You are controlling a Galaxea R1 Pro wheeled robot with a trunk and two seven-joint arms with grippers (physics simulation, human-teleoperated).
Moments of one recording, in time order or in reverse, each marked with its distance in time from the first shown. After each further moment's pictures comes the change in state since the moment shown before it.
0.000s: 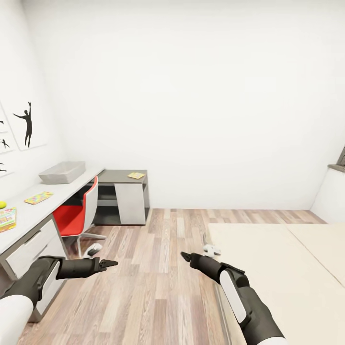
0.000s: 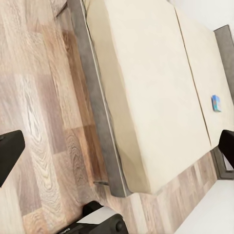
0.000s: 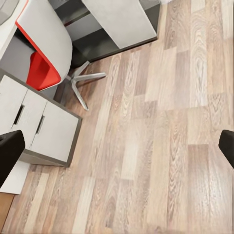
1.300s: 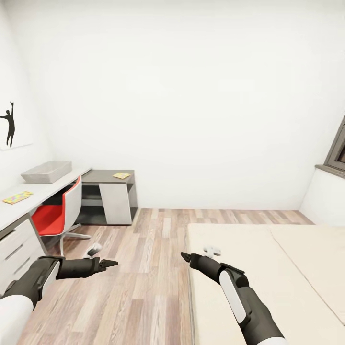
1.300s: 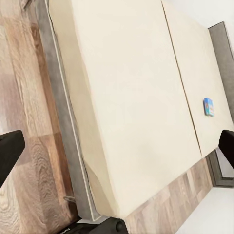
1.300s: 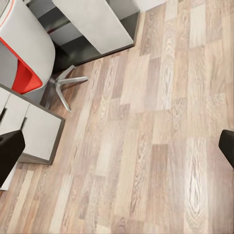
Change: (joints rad) left arm 0.000 0.000 0.000 0.000 0.000 0.000 0.000; right arm 0.000 0.001 0.001 0.003 0.001 0.000 -0.006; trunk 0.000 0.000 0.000
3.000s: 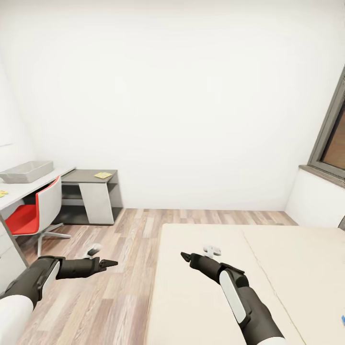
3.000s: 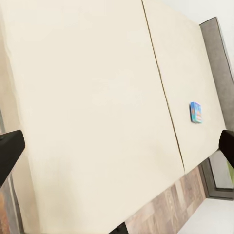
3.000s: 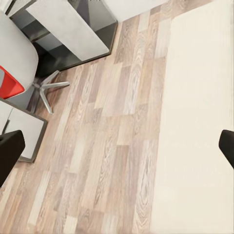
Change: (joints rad) left arm 0.000 0.000 0.000 0.000 0.000 0.000 0.000; right arm 0.000 0.001 0.000 0.000 0.000 0.000 0.000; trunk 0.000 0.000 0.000
